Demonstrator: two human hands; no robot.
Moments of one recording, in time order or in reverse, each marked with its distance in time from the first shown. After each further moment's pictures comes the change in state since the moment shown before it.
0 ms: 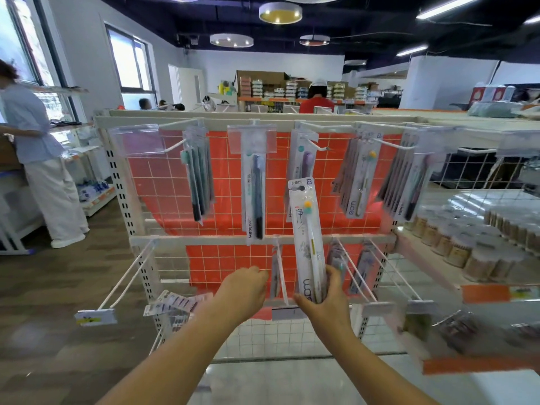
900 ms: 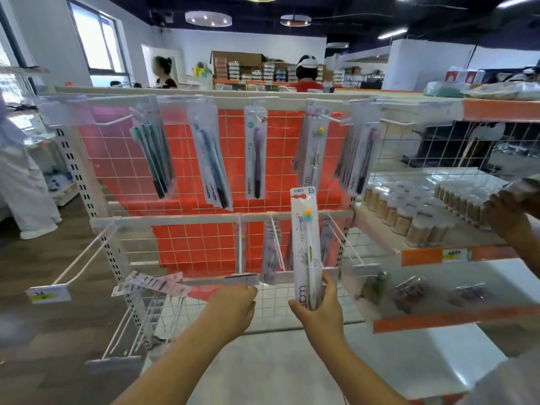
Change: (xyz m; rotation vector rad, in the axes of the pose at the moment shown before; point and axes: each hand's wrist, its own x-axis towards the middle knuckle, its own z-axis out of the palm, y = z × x) left_hand -0.044 0.099 0.042 -0.051 -0.093 -0.003; right_hand -0.056 0.048 -0.086 -0.021 0.075 0.169
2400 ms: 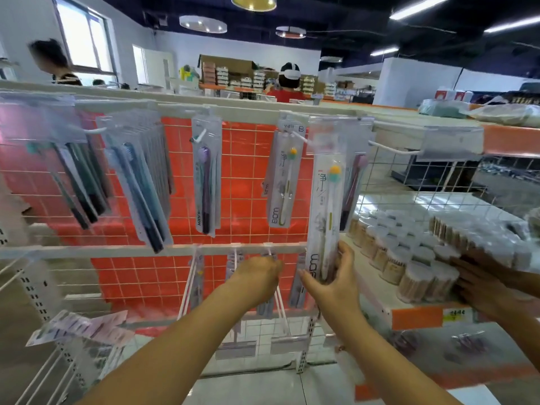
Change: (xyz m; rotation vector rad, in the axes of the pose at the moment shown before) left_hand 0.234 0.060 -0.010 0.038 0.023 0.128; right_hand 0.183 -0.030 -0.074 0.093 0.015 -0.352
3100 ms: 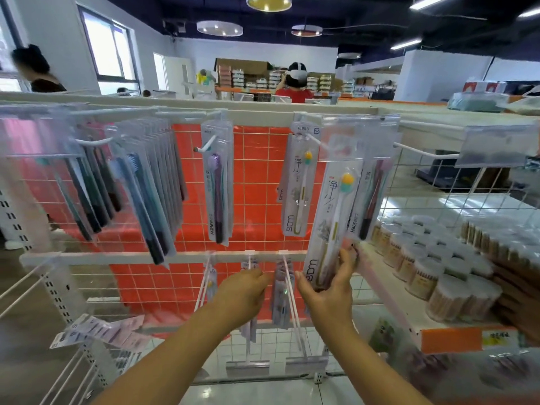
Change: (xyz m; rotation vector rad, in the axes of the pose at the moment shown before) left_hand -0.019 -0.042 0.013 -0.005 0.034 -0.059; right_hand 0.018 0.021 0.037 0.037 0.047 -0.032
